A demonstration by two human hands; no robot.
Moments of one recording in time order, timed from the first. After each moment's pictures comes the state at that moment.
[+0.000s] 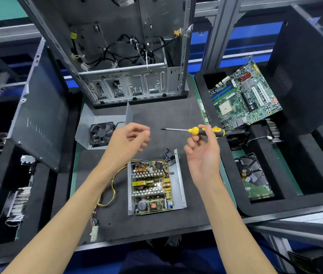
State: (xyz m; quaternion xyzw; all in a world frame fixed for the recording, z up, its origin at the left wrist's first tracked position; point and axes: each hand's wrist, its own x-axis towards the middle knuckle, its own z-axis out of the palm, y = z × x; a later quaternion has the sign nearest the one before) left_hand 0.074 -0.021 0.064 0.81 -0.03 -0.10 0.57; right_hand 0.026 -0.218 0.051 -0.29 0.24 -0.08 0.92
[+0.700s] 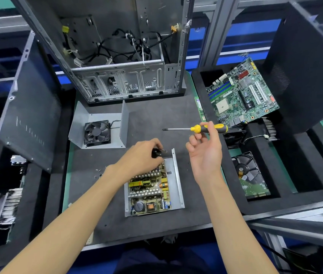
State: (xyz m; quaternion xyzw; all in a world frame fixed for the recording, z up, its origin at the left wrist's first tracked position) left_hand 0.080 -0.051 0.024 0.93 -0.17 -0.22 0.23; right_hand 0.033 -0.227 0.045 -0.32 0.23 -0.10 0.91
